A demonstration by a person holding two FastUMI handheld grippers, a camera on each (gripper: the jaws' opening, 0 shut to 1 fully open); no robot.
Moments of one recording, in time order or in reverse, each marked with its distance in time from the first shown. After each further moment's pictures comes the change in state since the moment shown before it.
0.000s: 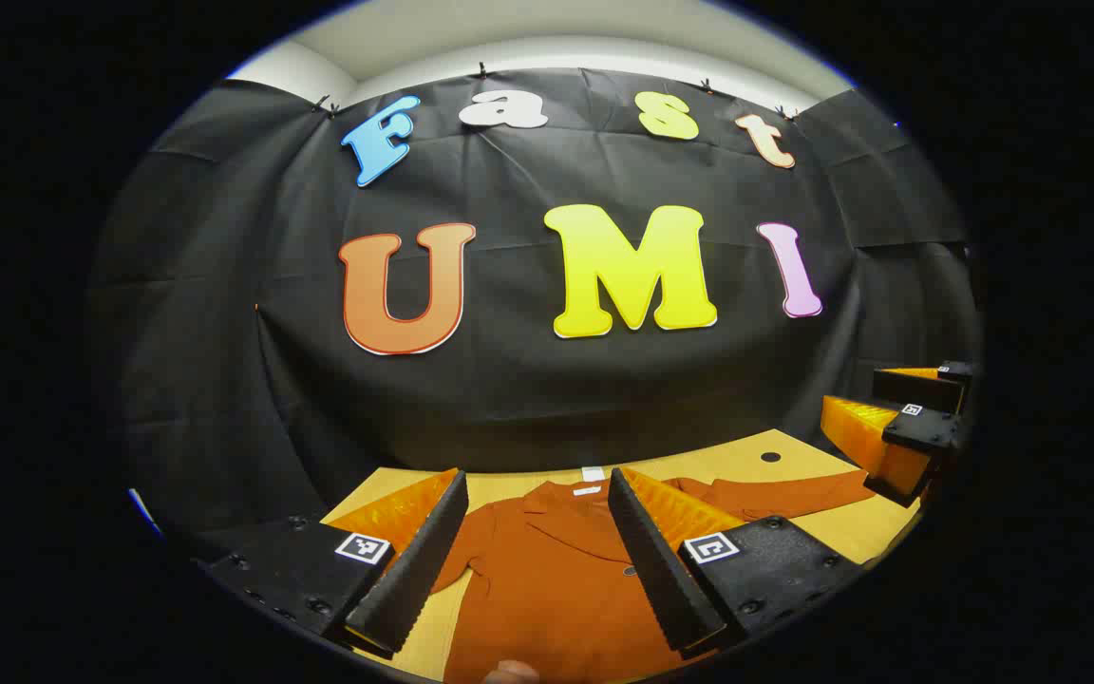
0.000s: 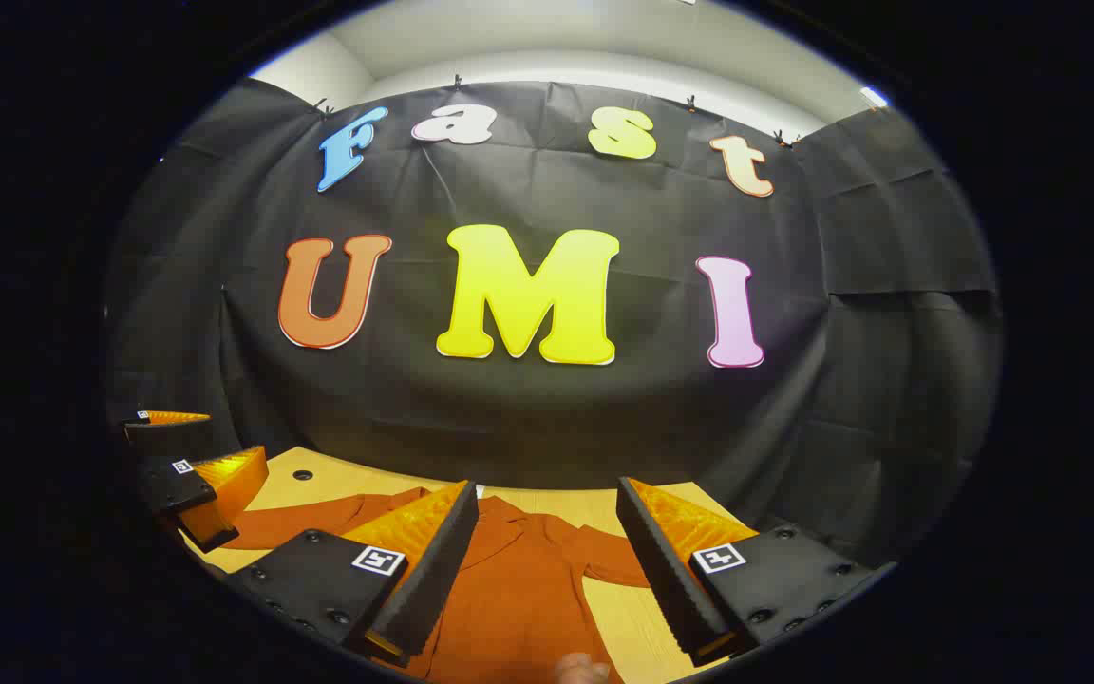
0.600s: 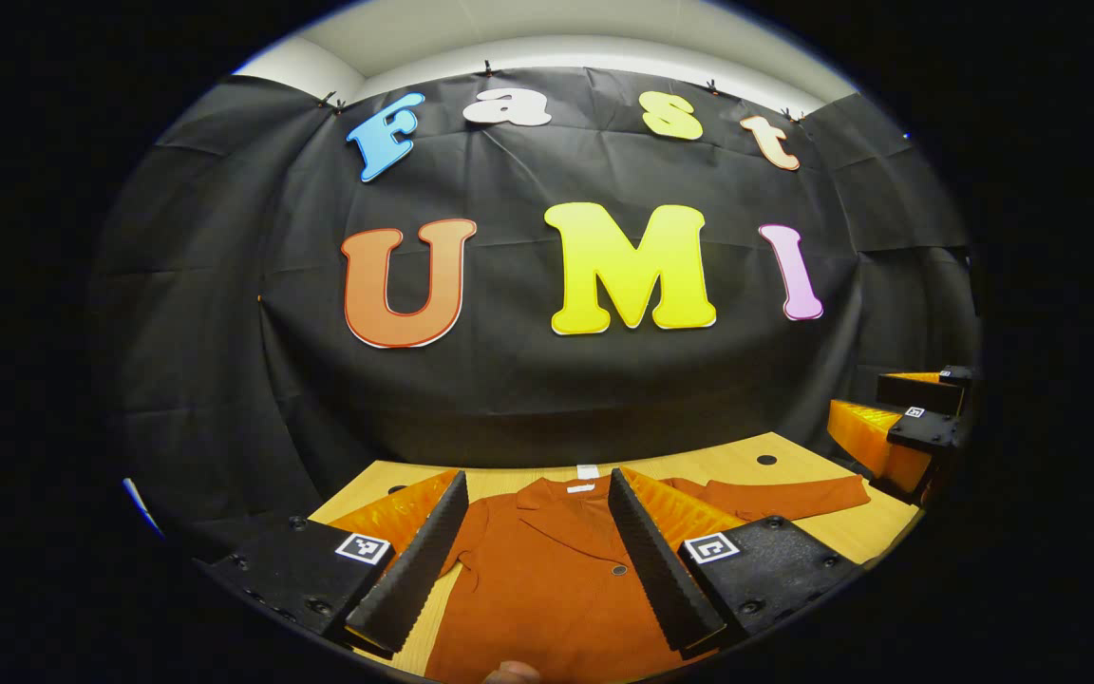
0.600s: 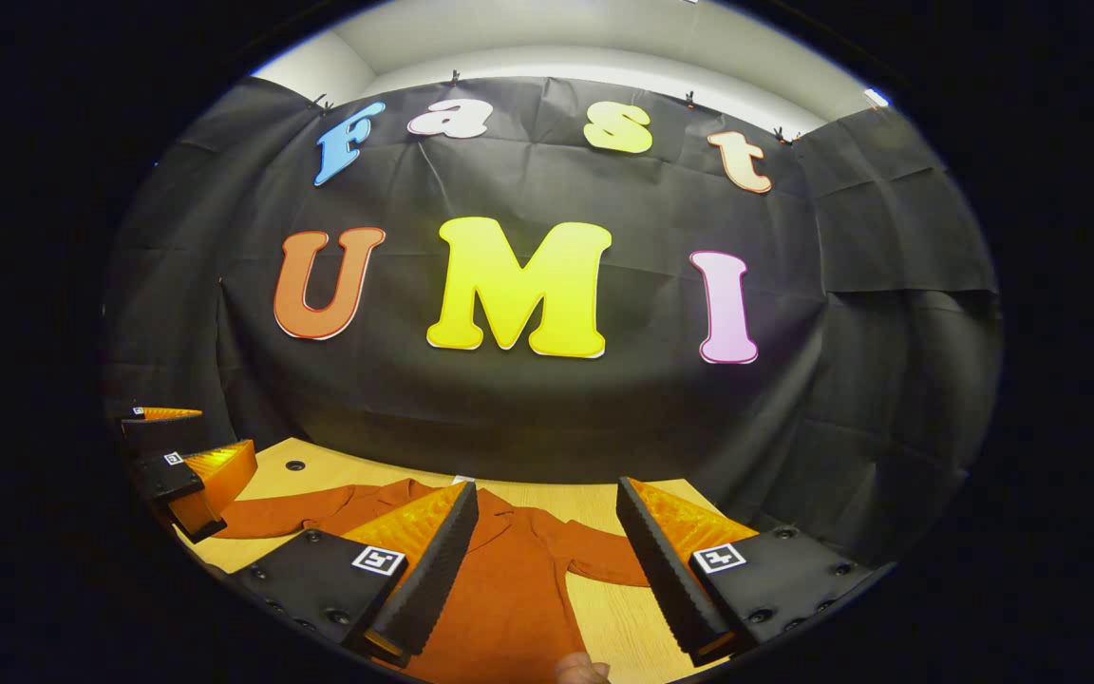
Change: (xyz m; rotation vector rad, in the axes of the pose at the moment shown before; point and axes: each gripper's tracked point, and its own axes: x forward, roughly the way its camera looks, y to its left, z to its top) left arm -0.002 -0.009 -0.004 -0.024 0.010 0.013; right arm -0.002 -0.017 -0.004 -0.023 0.014 0.005
